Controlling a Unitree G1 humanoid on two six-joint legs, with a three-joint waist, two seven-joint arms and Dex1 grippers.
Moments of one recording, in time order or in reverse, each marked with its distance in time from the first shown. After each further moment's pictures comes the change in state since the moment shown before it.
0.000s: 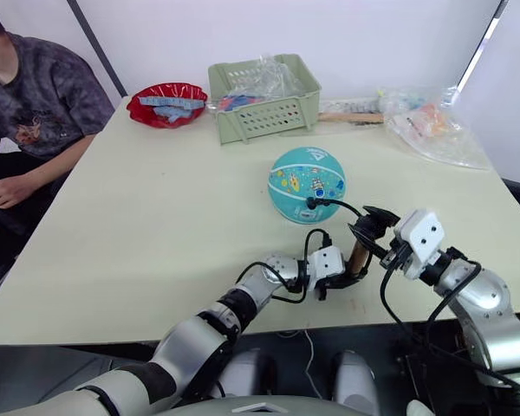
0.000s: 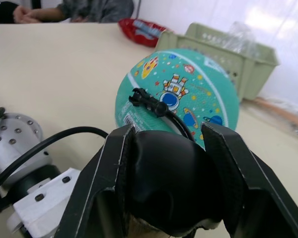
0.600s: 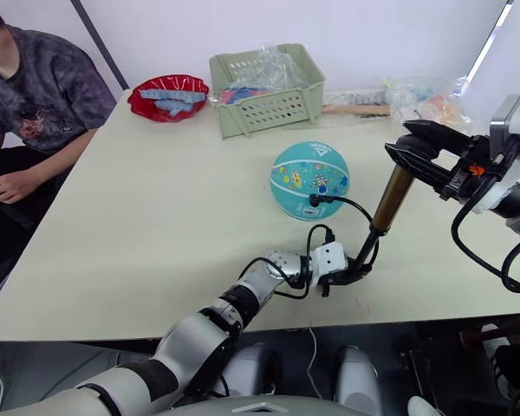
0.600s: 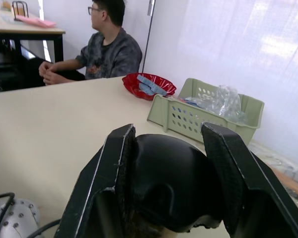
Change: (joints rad) left arm -0.013 -0.005 0.005 -0.009 -0.002 -0.002 -0.008; right arm -0.278 -0.217 -0.310 -0.030 0.451 0.316 -0.004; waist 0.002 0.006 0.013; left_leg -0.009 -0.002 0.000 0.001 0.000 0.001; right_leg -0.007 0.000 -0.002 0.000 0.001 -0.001
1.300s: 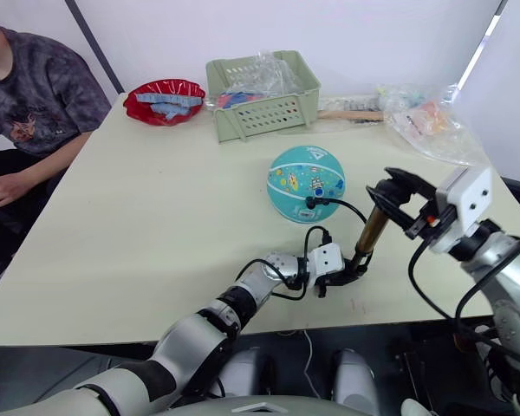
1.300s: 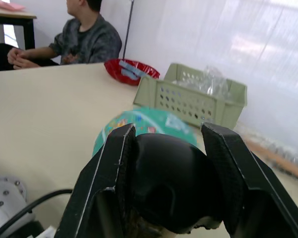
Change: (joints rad) left arm 0.010 0.015 -0.006 0.007 0.004 0.014 0.009; right arm 0.304 0.238 0.238 -0.031 -0.373 -0.341 -0.068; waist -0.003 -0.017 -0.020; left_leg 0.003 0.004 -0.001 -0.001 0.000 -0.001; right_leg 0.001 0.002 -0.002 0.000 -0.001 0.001
